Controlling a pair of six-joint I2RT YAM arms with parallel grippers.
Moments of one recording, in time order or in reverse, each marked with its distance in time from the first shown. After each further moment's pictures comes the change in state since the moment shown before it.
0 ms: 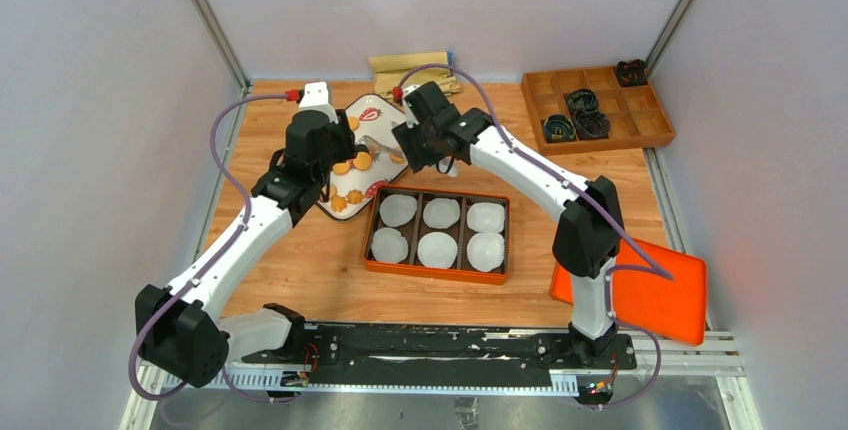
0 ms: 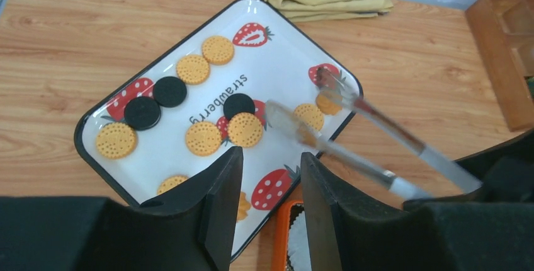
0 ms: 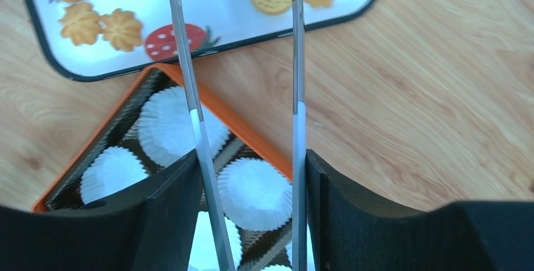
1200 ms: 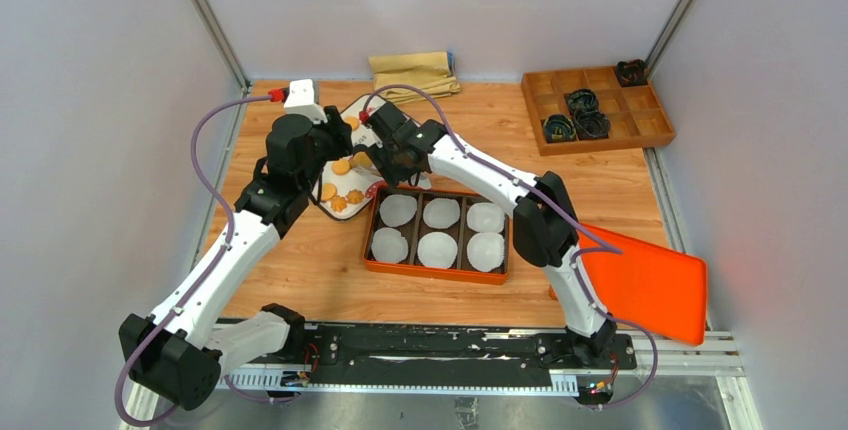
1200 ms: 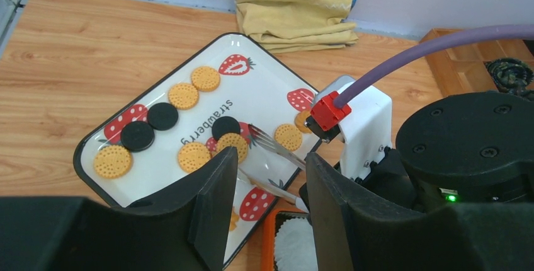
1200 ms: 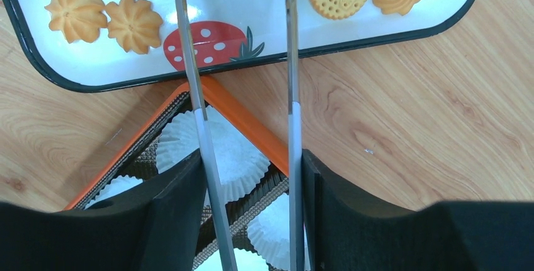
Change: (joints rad) left arm 0.000 -0.119 -0.004 0.017 0.037 0.006; right arm 0.116 0.267 0.216 -0.081 0.049 0.010
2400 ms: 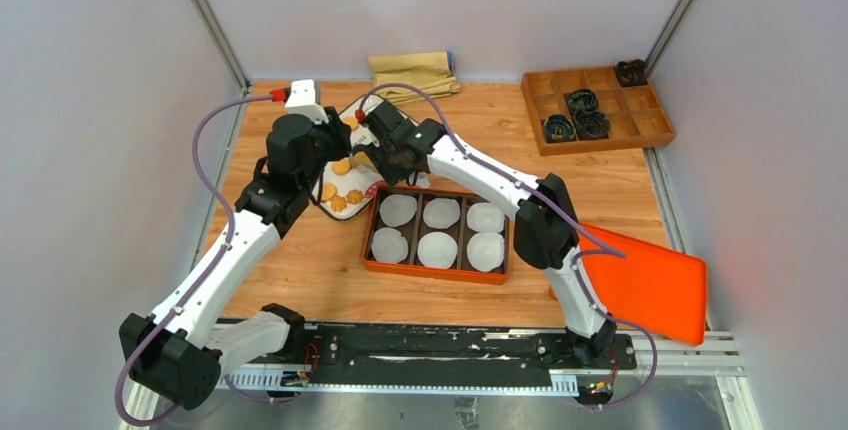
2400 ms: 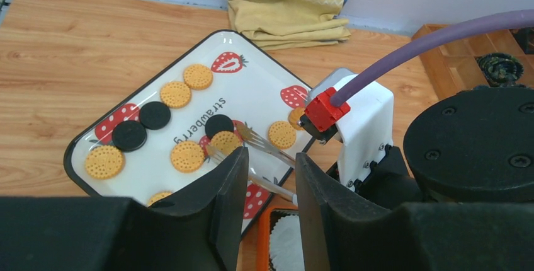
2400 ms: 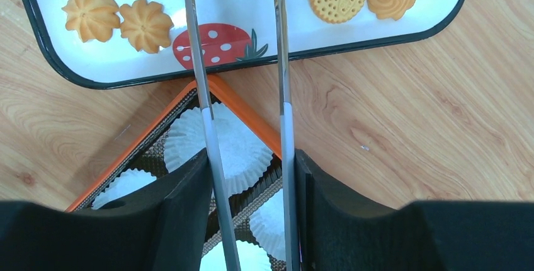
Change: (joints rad) left arm 0.000 0.002 0.000 -0.001 0.028 -0.005; right arm 0.017 -0.009 0.038 -0.025 0.023 -0.008
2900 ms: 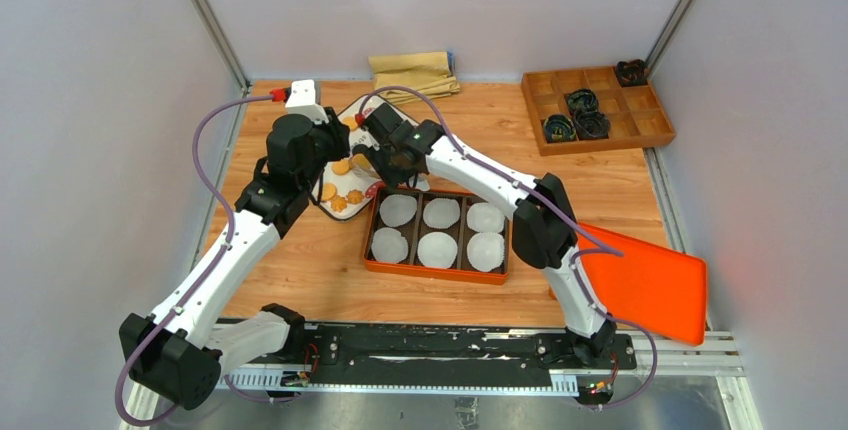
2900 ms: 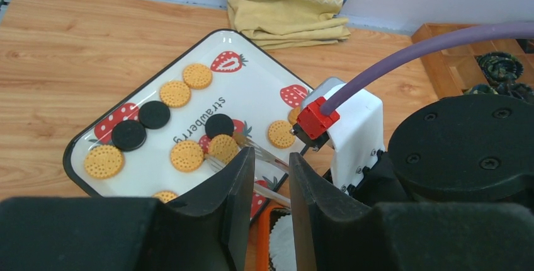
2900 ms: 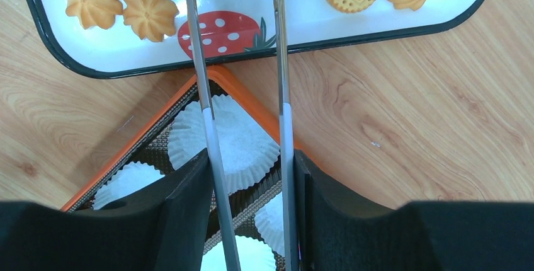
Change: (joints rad) left arm 0.000 0.000 0.000 -0.002 0.003 0.000; right arm 0.002 0.008 -0.003 -0.018 -0.028 0.003
